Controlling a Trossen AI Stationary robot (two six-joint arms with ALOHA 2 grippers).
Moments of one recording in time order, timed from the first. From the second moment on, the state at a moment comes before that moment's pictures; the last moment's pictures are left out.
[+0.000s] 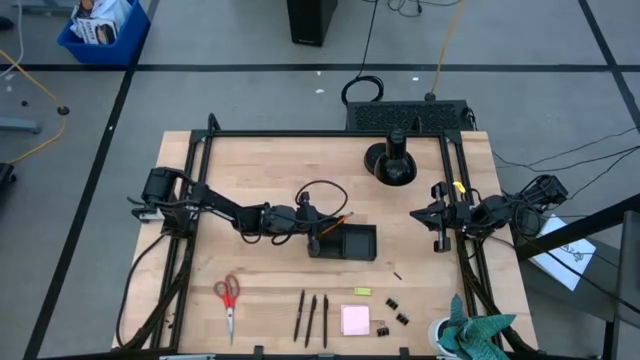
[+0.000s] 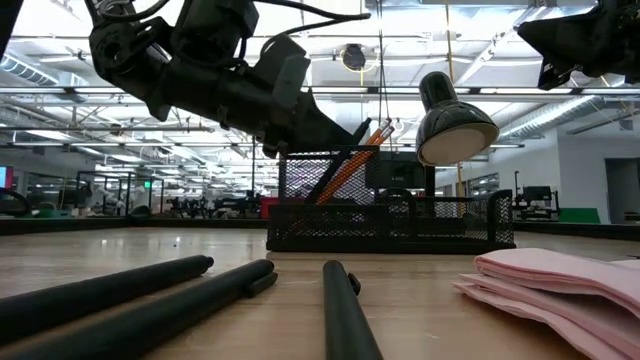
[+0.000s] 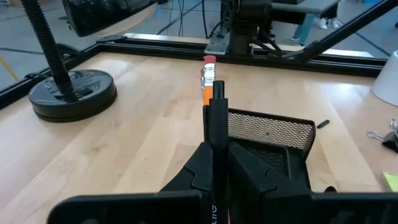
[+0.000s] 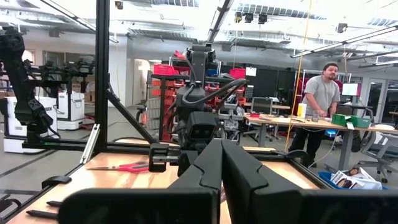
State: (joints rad) left arm -0.09 1.82 0.74 0.81 -0.23 -0.12; right arm 0.41 0.04 0.02 0.29 0.42 -0.17
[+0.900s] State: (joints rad) left arm -0.09 1.80 0.74 0.80 -0.24 -0.14; right arm 0.41 0.04 0.02 0.29 0.42 -0.17
